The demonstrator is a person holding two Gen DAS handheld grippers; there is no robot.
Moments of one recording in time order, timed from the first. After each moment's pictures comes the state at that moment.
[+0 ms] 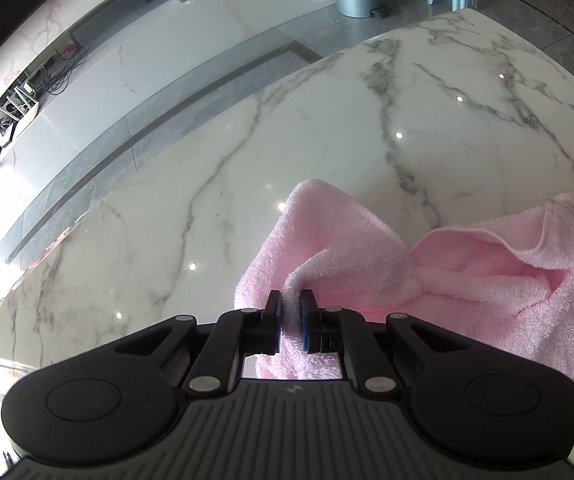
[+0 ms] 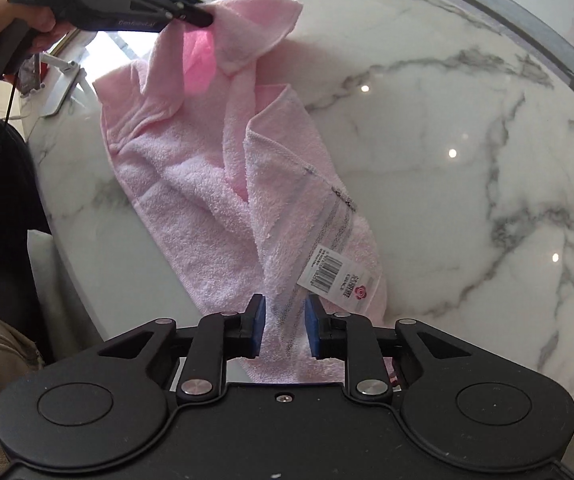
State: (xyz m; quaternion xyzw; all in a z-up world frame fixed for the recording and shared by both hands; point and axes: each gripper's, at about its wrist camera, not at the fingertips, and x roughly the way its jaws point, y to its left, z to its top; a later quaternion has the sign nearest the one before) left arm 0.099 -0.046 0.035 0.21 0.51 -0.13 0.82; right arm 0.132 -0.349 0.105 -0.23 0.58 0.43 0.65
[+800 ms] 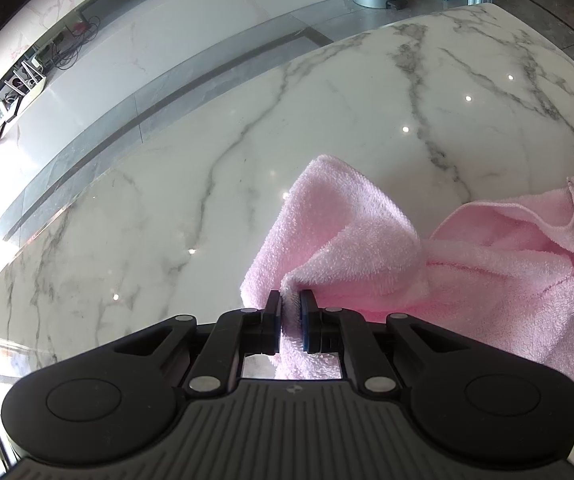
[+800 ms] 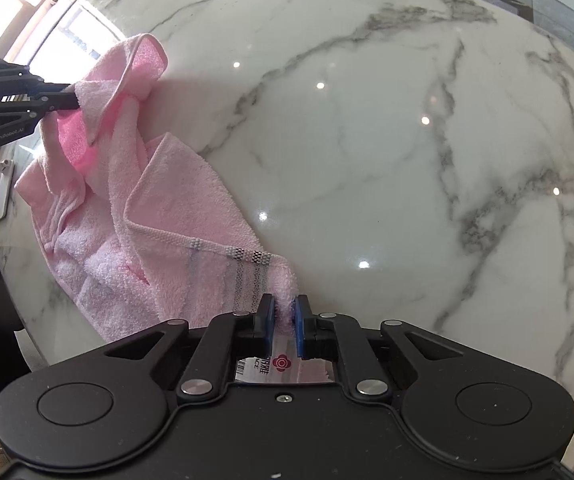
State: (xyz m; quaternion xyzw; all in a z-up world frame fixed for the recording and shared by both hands) left arm 0.103 -0.012 0.024 0.20 0.53 -0.11 0.82; right arm 0.193 -0.349 0.060 -0.13 0.63 0.36 0.68
